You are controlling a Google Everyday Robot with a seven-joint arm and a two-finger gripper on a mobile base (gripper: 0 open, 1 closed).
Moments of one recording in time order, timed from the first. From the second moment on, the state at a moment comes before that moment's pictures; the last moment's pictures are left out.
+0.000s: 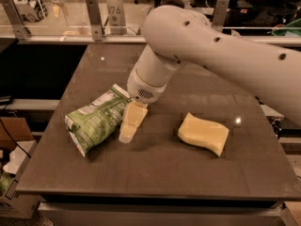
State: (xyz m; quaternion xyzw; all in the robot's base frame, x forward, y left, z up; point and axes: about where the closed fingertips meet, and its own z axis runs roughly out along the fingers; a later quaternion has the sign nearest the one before) arm 0.523 0.061 0.825 -0.67 0.70 0.13 0.19
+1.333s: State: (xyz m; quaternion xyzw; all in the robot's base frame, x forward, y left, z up) arm 0.530 0.074 0.828 -0.65 0.73 0.16 0.17
